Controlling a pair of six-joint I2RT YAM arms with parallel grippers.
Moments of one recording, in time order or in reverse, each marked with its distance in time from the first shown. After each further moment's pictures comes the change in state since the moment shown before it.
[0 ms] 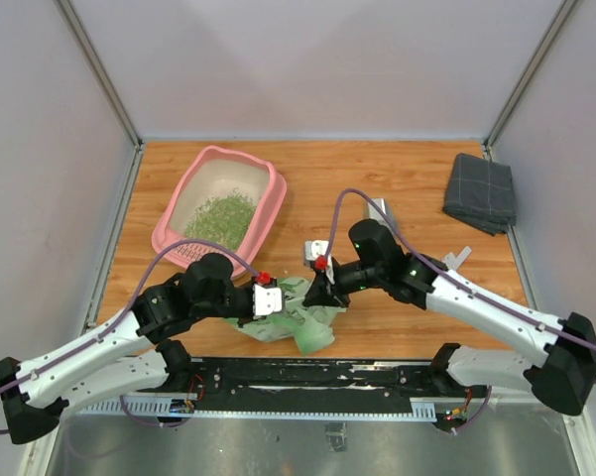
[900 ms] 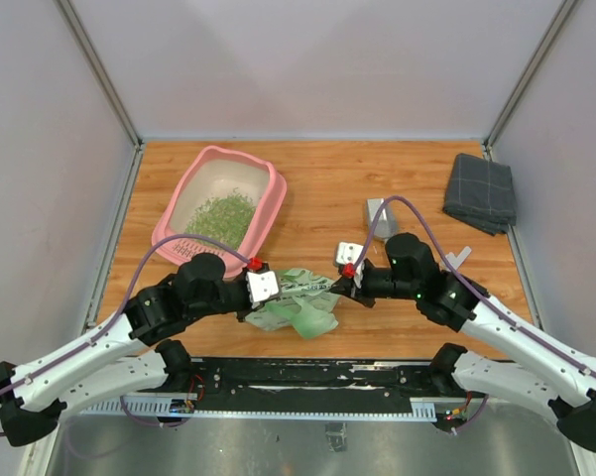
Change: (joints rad) left arm -0.006 -0.028 0.013 0.034 -0.163 -0.145; right arm -0.029 -0.297 -0.120 -0.062 0.308 -0.044
